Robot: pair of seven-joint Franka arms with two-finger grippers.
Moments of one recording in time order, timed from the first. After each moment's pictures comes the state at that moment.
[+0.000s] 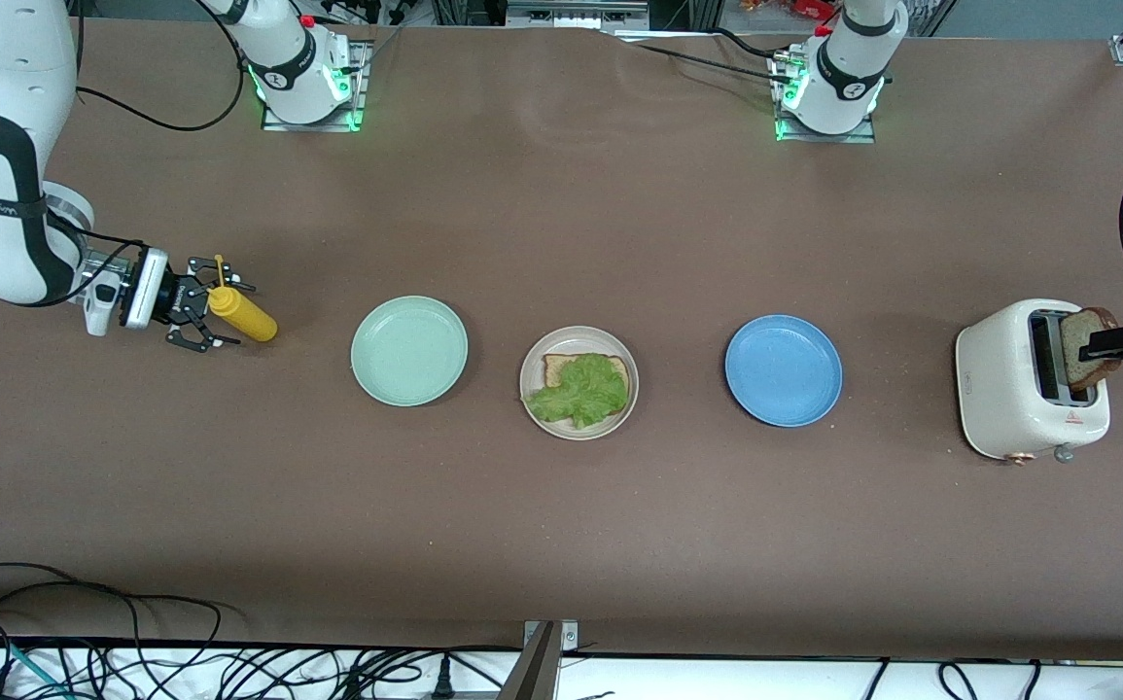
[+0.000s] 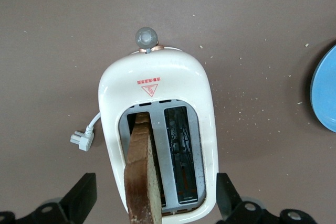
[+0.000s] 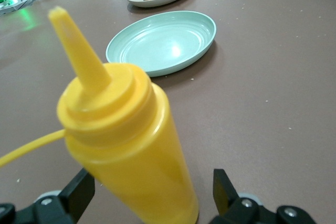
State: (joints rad) left arm 0.26 0.48 0.10 -1.44 -0.01 1.76 0.57; right arm 0.21 0.58 -0.61 -2.14 1.22 1.76 -2.45
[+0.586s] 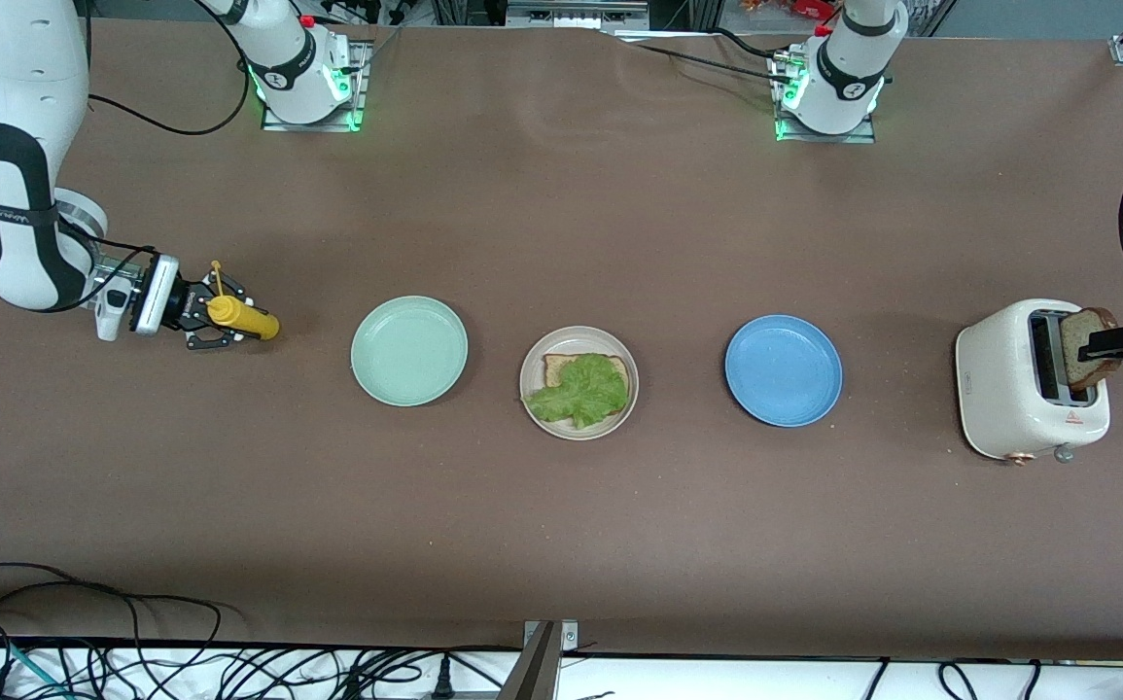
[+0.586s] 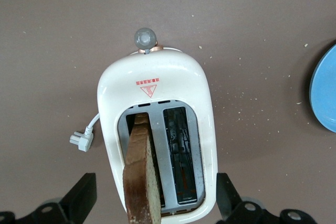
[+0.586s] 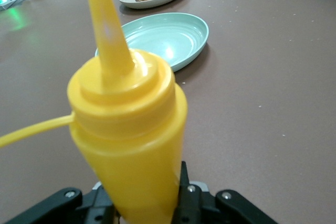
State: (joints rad) left arm 0.26 0.48 0.10 -1.44 -0.01 1.76 0.57; right arm 0.24 0.59 -0.61 -2.13 1.27 1.79 -2.46
